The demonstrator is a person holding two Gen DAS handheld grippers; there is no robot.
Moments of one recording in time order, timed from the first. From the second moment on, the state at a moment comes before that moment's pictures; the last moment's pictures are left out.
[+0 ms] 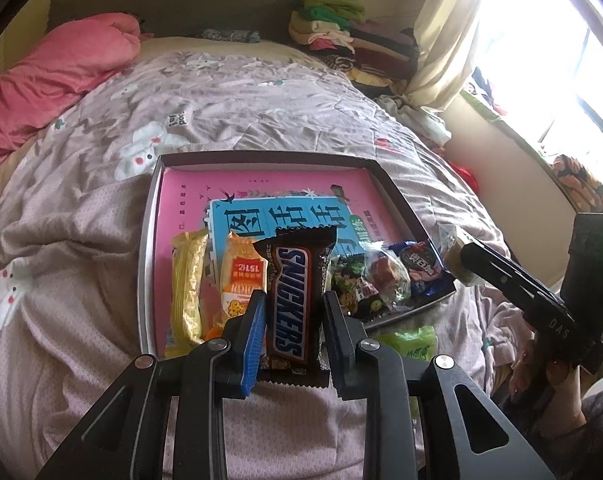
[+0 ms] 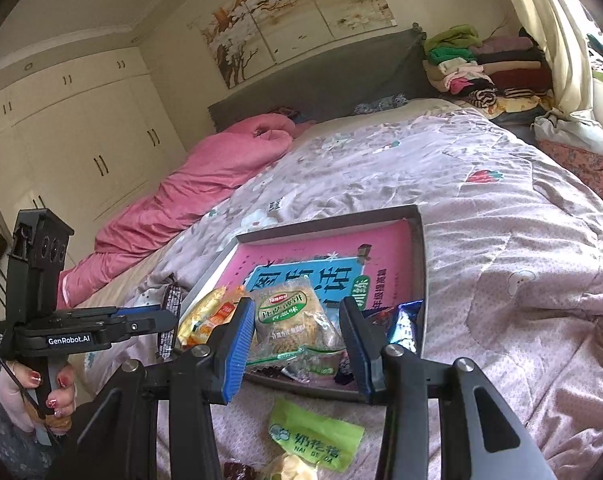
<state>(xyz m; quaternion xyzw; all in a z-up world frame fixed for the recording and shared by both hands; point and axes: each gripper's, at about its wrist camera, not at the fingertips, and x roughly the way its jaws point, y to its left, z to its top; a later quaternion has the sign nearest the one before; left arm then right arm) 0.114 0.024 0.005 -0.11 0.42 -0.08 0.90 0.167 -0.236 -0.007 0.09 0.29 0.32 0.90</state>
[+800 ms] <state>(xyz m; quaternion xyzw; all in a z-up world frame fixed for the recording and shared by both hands) 0.145 0.022 -0.017 -0.09 0.43 -0.05 0.90 0.186 -0.251 -0.011 0.10 0.29 0.25 0.92</state>
